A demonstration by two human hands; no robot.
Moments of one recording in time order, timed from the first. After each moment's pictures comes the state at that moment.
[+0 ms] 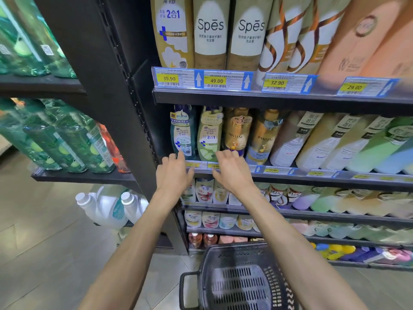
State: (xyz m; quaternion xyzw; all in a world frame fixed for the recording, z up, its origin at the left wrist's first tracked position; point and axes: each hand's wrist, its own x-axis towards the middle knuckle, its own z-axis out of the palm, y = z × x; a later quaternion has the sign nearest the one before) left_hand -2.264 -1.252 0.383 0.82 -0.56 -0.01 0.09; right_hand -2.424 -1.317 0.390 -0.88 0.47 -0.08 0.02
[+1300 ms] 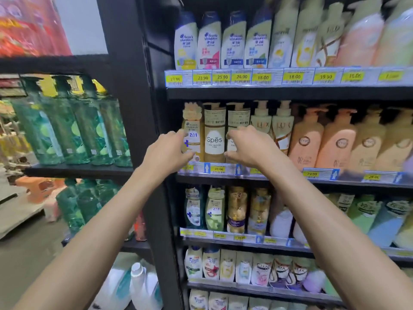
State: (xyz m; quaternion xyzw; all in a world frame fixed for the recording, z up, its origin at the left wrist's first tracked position) left_hand -2.247 -1.220 0.667 0.75 -0.60 0.15 0.23; right_hand -2.451 -1.293 0.690 -0.88 0.41 -0.17 -0.15
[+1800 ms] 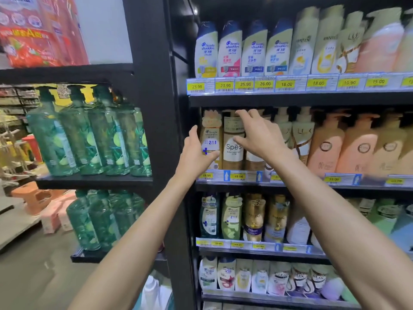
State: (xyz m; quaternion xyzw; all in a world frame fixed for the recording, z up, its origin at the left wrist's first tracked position) left_hand -2.229 -1.256 0.648 0.65 -0.57 -0.05 0.49; right_hand -2.401 -1.321 0.702 -0.83 0.44 -0.30 -0.18
